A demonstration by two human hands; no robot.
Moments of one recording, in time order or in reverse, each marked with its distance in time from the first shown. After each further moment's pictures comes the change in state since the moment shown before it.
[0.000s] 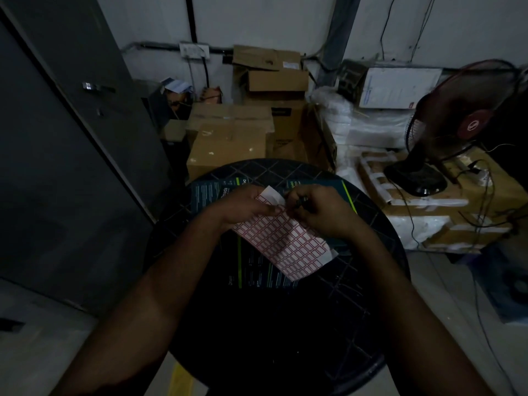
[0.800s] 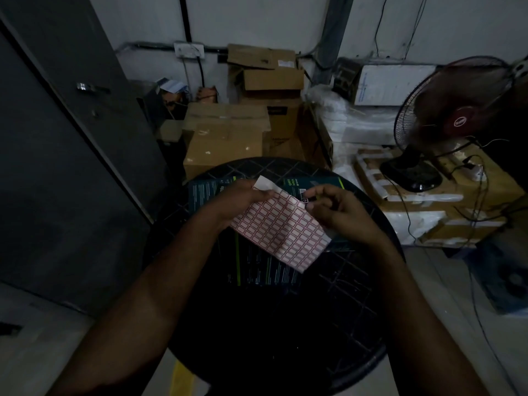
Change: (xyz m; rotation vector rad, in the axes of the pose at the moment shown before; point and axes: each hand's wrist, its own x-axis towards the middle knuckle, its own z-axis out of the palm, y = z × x) left_hand -0.004 0.005 0.003 -0.132 0.130 -0.055; right_hand -0.035 0.027 -0.002 0.637 0.113 0.194
